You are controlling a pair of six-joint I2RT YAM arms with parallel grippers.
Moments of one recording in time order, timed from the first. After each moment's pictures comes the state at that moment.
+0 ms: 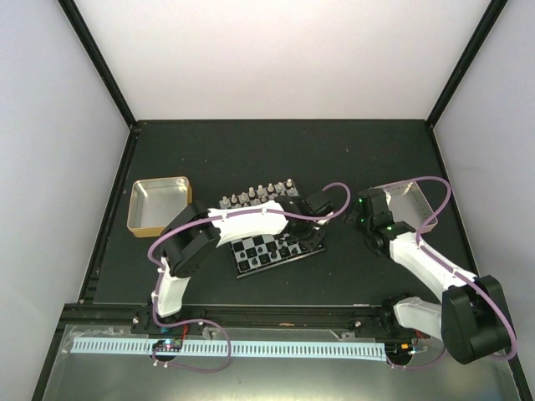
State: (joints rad) left arm -1.03 2.01 1.49 -0.65 0.03 -0.31; right arm 0.33 1.15 0.56 -0.25 0.16 0.74
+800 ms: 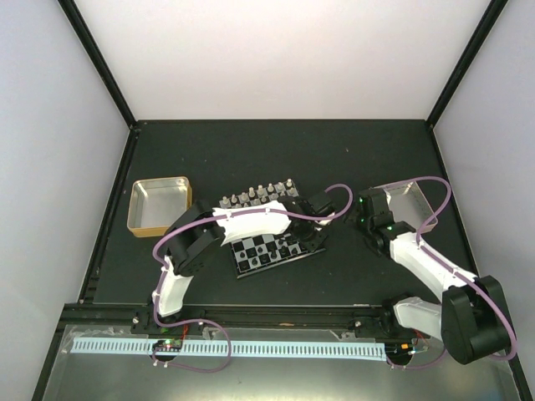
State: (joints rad) left arm -1.03 2.05 1.52 -0.66 0.05 -0.29; right arm 0.33 1.16 0.56 -0.24 0.15 0.74
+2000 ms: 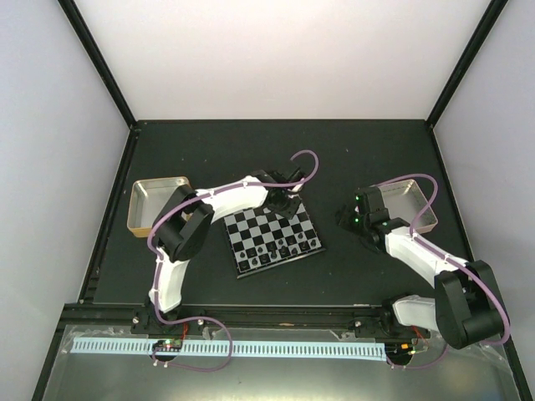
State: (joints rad) left arm -0.77 2.04 1.51 -0.61 -0.02 -0.27; right arm 0.33 1.25 0.57 -0.20 -0.04 0.69
